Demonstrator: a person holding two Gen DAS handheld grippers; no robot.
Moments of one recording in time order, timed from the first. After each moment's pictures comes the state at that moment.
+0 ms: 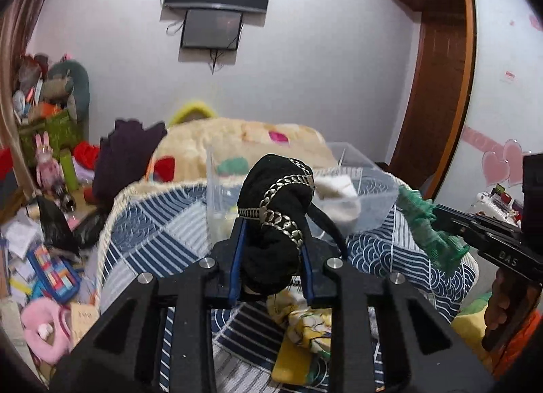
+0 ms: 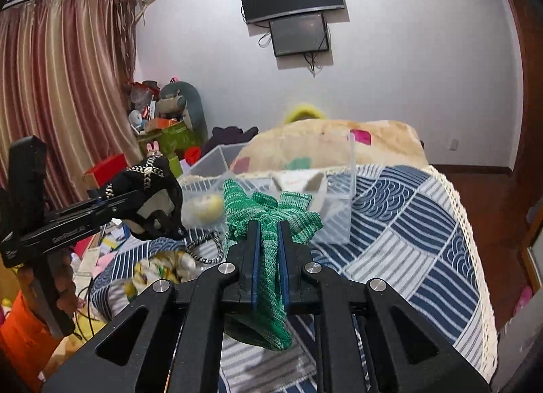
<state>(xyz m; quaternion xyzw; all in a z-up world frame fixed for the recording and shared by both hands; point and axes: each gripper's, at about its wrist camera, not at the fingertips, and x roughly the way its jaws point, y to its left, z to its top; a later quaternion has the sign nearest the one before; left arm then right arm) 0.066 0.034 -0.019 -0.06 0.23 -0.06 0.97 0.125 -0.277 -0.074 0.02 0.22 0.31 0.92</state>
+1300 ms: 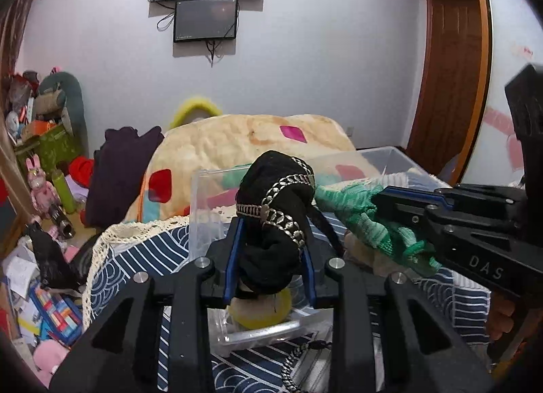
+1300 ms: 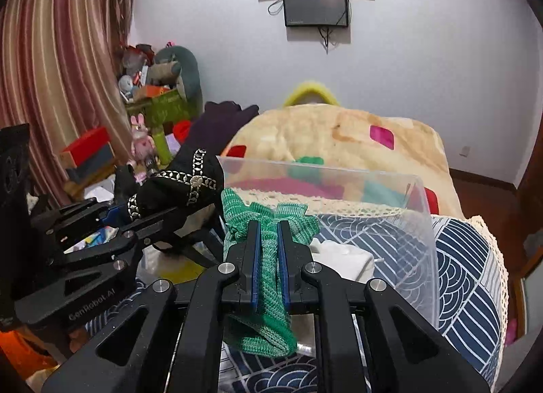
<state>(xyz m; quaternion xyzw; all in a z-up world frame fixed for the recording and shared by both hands) 0.186 0.026 -0.037 -0.01 0.26 -0.04 0.96 0.235 -0.180 -0.066 -0.05 0.28 0.31 0.91</state>
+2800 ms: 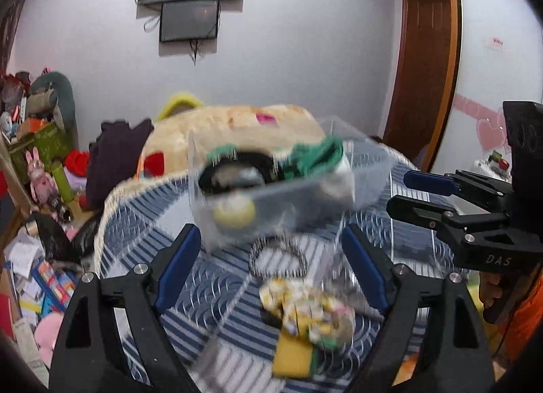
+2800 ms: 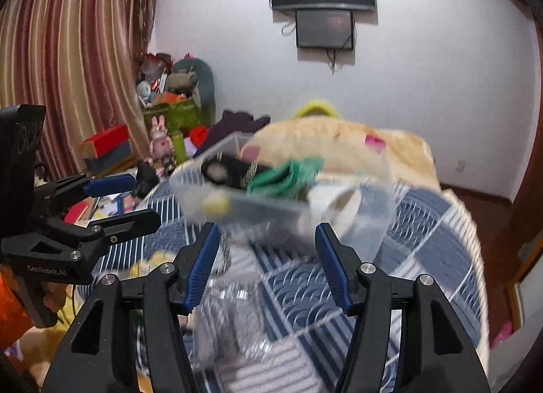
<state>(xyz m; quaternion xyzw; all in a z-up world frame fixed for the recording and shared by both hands) 0.068 0.018 -0.037 -0.01 0.28 -0.09 0.96 0.137 -0.230 -0.075 -0.05 0.24 0.32 0.91</state>
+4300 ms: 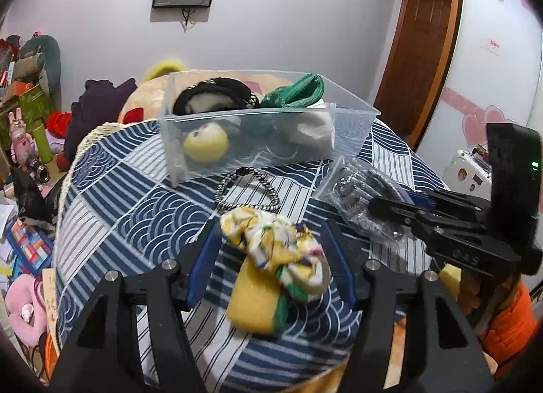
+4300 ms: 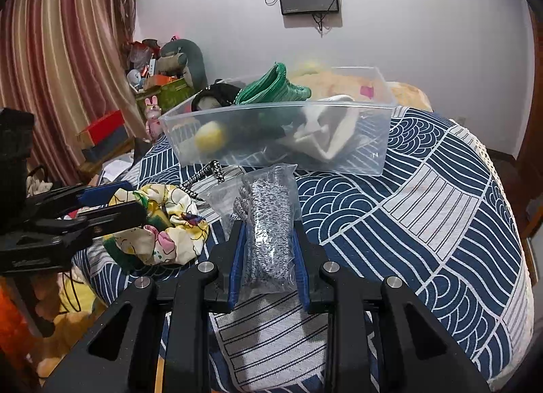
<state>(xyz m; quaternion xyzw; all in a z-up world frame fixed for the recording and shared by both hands) 0.055 0.007 -0.080 -0.05 0.32 -0.12 0.94 0.122 -0.248 -0.129 -0.02 0.29 0.31 0.90</state>
